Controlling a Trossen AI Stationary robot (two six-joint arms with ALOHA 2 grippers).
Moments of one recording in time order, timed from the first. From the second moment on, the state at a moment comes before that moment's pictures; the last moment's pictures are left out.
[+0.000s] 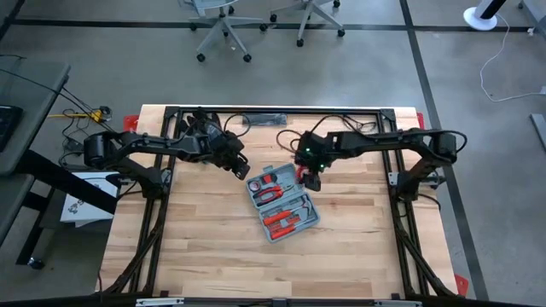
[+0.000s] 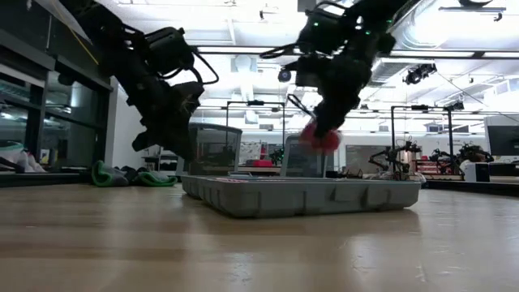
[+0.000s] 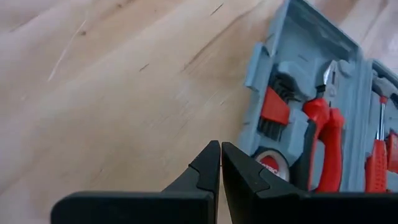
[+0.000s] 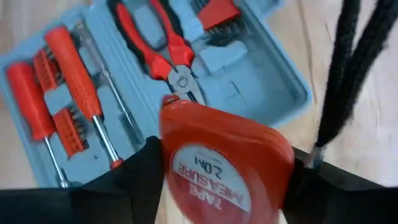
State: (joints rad) left arm 0.32 1.41 0.65 -0.15 0.11 -0.59; right arm -0.21 1.64 1.09 -0.55 -0.22 -0.06
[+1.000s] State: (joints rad) left arm 0.25 1.41 0.63 -0.10 0.08 -0.63; right arm -0.22 1.91 1.43 -0.70 -0.24 -0.19
